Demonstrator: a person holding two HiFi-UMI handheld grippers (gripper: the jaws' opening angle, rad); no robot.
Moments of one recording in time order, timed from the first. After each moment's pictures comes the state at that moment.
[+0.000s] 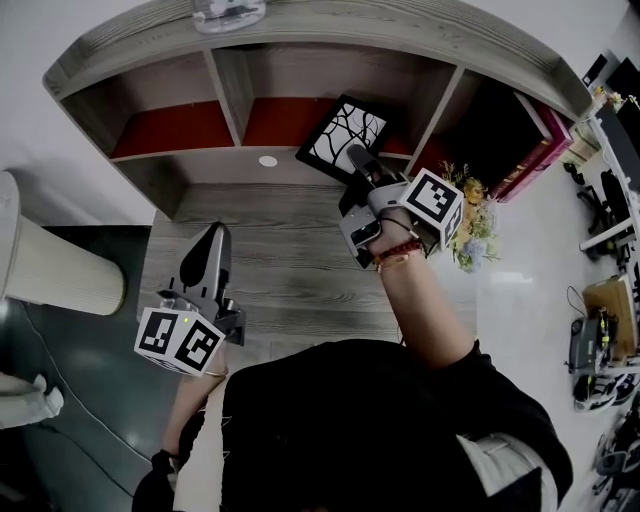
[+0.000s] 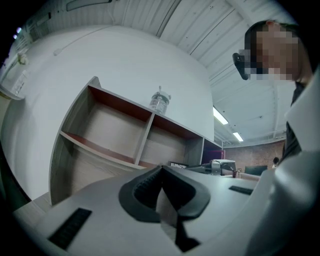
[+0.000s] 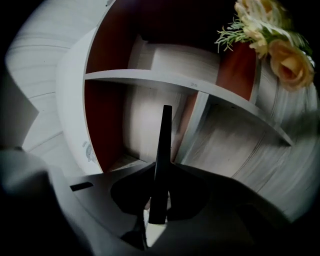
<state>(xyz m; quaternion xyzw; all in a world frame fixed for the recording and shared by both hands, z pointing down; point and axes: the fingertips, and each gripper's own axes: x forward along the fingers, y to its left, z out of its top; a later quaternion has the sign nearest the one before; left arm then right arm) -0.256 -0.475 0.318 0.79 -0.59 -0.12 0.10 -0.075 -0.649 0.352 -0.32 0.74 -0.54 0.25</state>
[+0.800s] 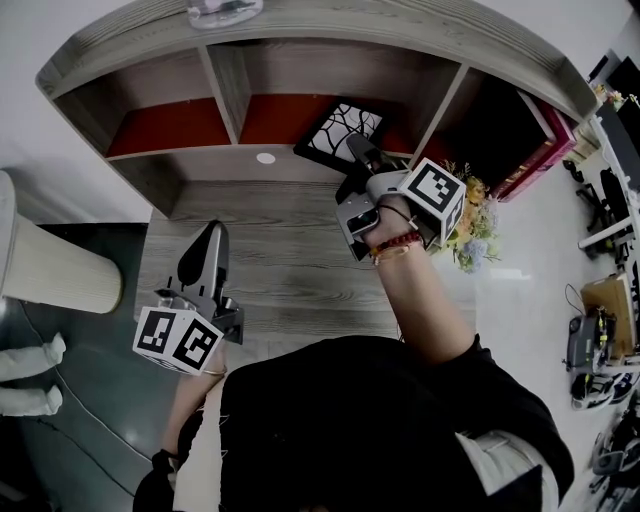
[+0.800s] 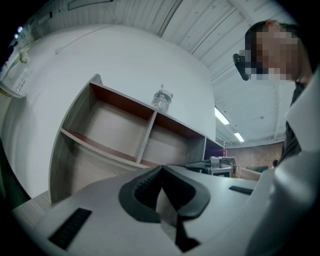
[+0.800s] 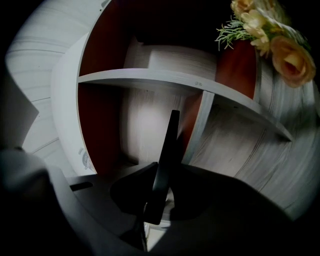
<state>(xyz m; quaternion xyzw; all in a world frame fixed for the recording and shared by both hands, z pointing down) -0.258 -0.482 0.325 0.79 -0.60 -0.12 0.10 -0.076 -0.661 0.346 -0.34 0.71 -0.56 0.27</state>
